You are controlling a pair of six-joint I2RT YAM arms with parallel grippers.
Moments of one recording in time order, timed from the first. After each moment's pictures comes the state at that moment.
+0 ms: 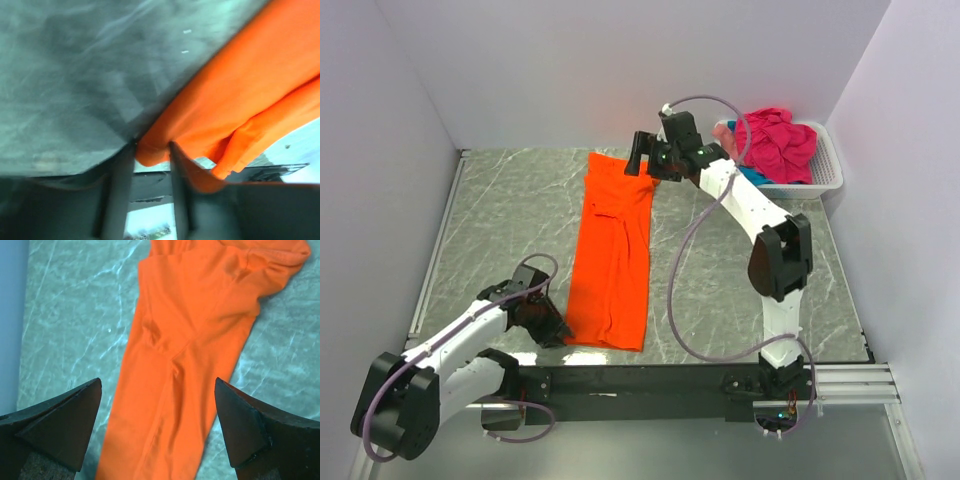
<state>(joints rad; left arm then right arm) -0.37 1.00 0.40 -0.69 0.25 -1.07 0.47 2.05 1.94 -0.55 -0.15 0.50</state>
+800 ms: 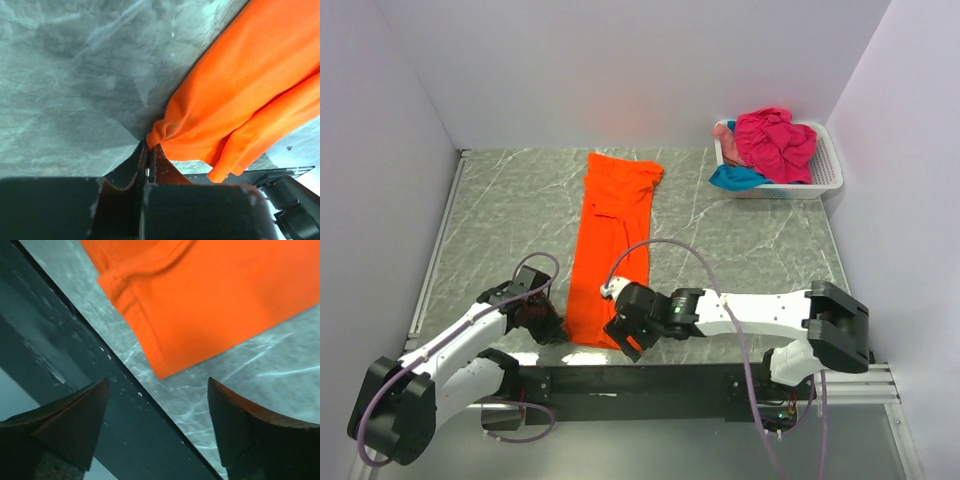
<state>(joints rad) -0.40 0.97 0.39 -0.68 0.22 -1.07 1.25 1.46 0.92 -0.48 0.06 0.37</state>
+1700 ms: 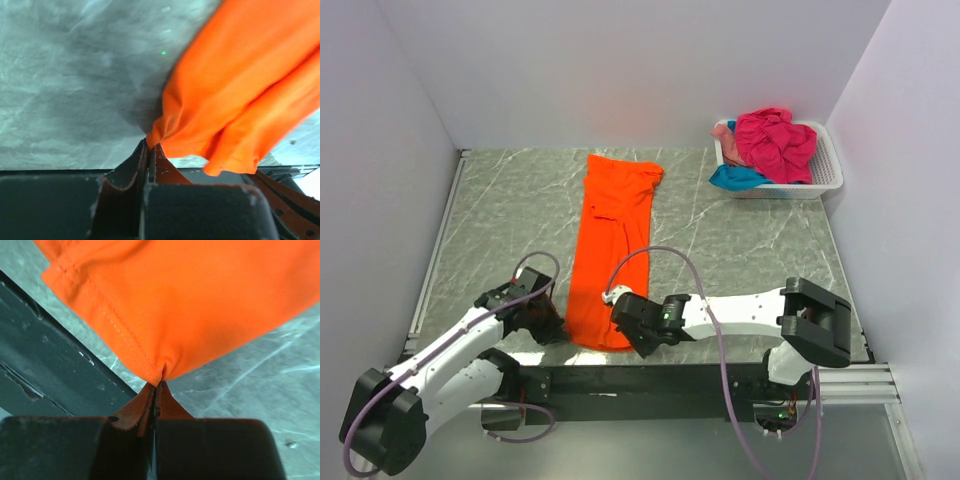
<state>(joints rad) -0.48 0.88 0.39 -0.73 0.17 -1.12 1.28 1.58 0.89 -0.46 0.07 0.47</state>
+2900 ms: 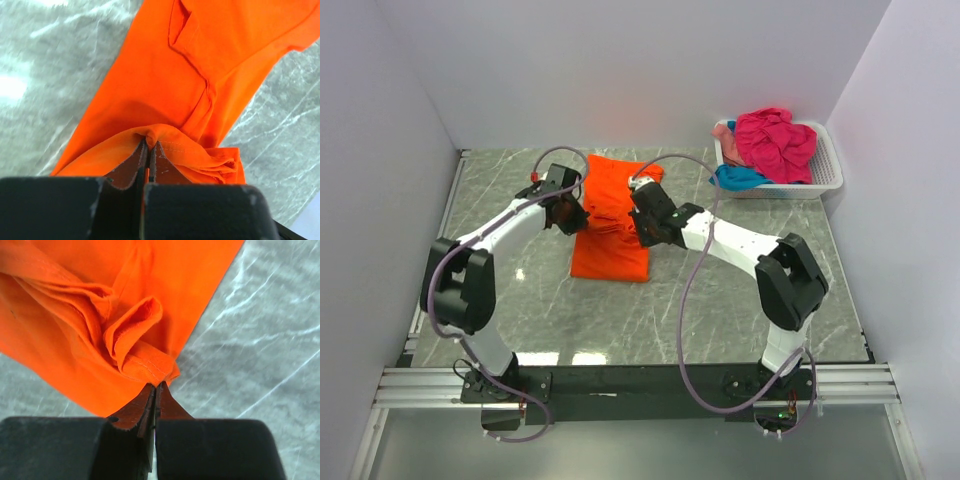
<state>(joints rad) -0.35 1.69 1.24 -0.51 -0.07 -0.96 0.73 1.80 1.34 -0.43 0.17 0.27</state>
